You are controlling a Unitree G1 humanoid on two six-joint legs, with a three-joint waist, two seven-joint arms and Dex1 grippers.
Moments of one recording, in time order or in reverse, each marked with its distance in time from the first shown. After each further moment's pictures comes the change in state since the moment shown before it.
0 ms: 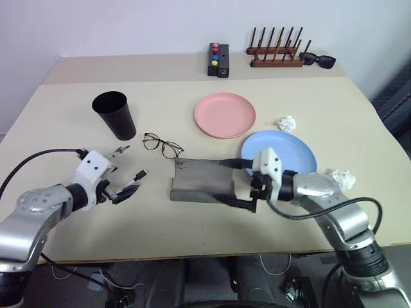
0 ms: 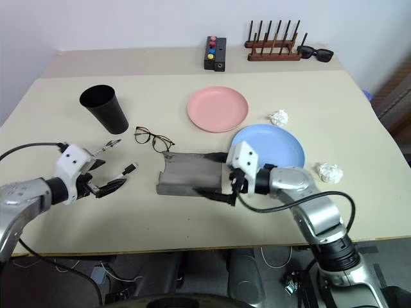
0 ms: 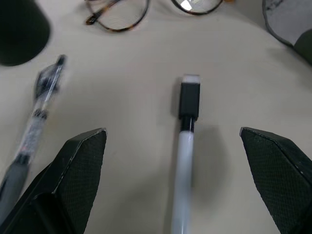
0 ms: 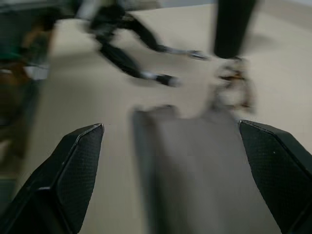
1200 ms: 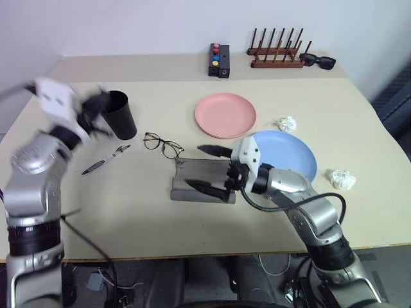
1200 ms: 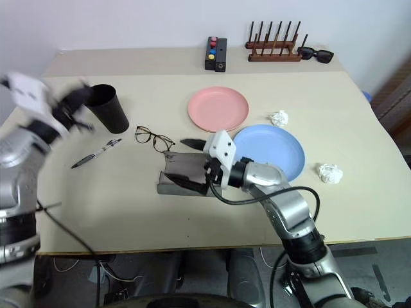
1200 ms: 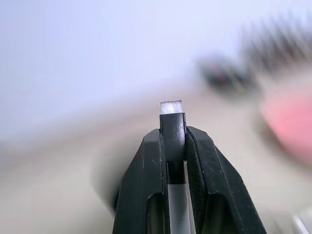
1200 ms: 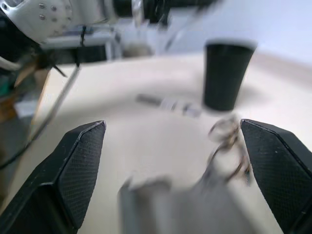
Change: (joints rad) left arm -0.481 -0.289 0.242 0.229 0.090 -0.412 0.330; right arm -0.131 0.201 0.020 0.057 -0.034 -0.066 -0.160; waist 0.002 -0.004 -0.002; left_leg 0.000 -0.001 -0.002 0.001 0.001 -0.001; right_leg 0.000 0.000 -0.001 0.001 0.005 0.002
